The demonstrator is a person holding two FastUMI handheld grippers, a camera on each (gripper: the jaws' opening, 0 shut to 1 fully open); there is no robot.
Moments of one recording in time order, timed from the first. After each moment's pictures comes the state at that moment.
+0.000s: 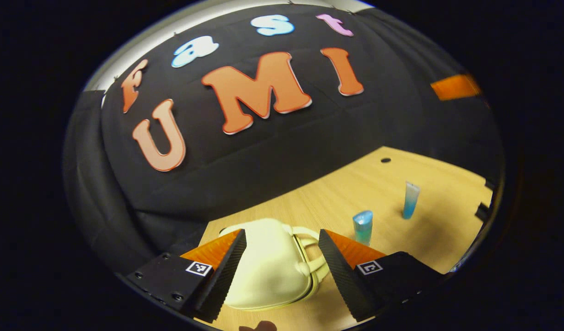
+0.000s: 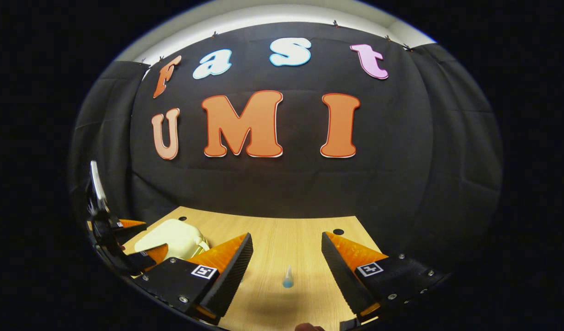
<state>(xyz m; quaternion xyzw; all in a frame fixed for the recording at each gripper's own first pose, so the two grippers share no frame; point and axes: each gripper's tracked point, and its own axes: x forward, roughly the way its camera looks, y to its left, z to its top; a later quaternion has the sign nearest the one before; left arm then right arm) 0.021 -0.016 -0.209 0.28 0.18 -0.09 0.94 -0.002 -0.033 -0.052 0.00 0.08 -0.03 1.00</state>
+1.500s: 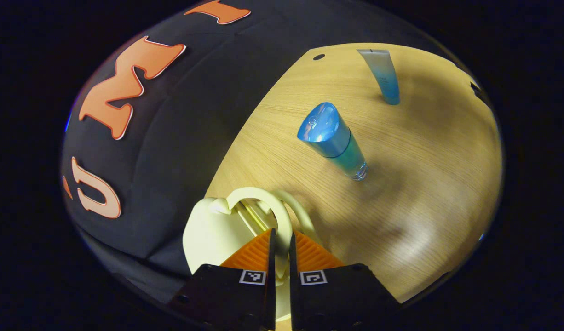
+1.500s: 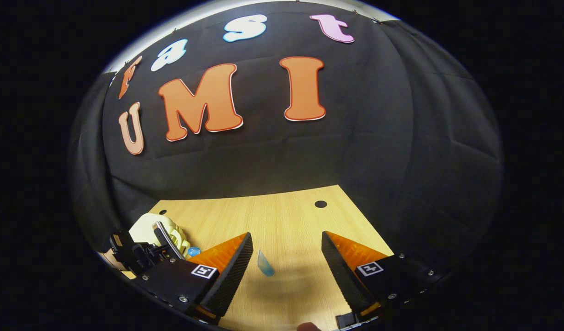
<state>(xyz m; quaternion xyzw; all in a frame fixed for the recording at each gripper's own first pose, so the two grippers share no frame) 0.077 -0.032 -0.356 0.53 0.34 -0.15 0.76 0.020 -0.103 -0.115 0.05 0.16 -0.08 0.98</state>
